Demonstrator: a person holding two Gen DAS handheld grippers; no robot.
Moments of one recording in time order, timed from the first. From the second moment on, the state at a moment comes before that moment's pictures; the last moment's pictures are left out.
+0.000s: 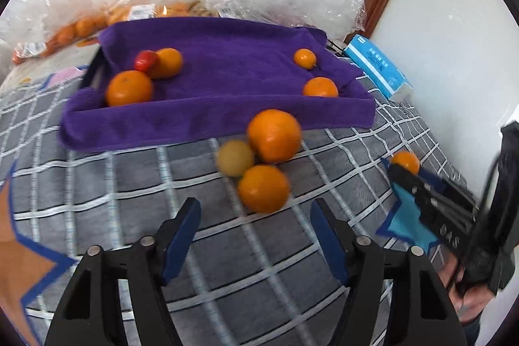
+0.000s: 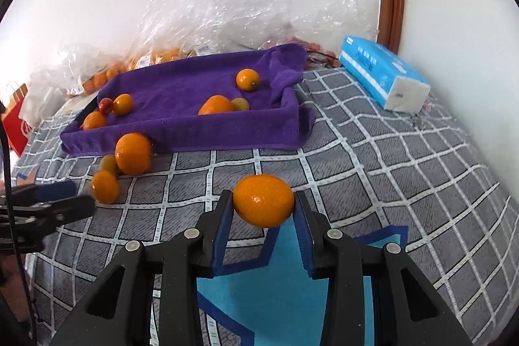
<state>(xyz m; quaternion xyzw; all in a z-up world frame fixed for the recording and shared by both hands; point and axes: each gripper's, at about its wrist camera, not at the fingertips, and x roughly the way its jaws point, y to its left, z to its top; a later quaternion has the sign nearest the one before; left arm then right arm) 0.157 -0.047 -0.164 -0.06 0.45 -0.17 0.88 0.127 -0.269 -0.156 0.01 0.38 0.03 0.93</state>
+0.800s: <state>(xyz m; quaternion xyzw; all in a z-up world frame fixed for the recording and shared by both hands) 0.138 0.006 -0.160 -0.08 0.43 -0.06 0.89 0.123 -0.234 -0.152 0.01 0.38 0.06 0.92</state>
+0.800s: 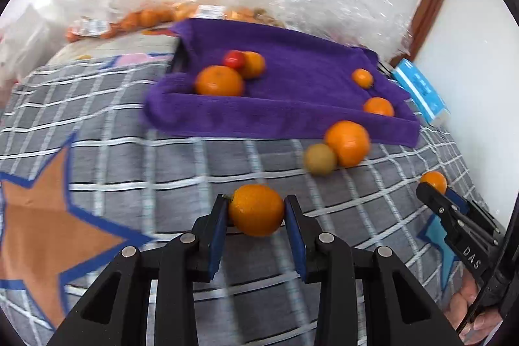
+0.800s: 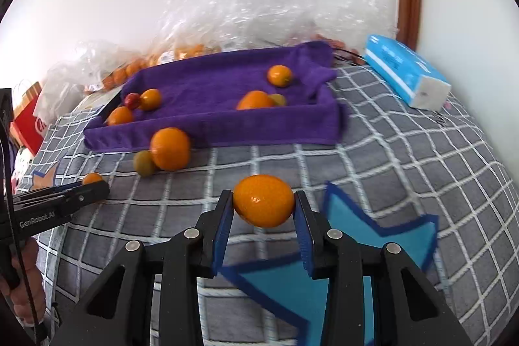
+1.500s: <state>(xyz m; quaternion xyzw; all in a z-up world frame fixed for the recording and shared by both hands) 0.134 0.028 -0.168 -0.10 0.41 -0.07 0.90 0.143 -0.210 -0.173 0.01 0.43 0.04 0.90</state>
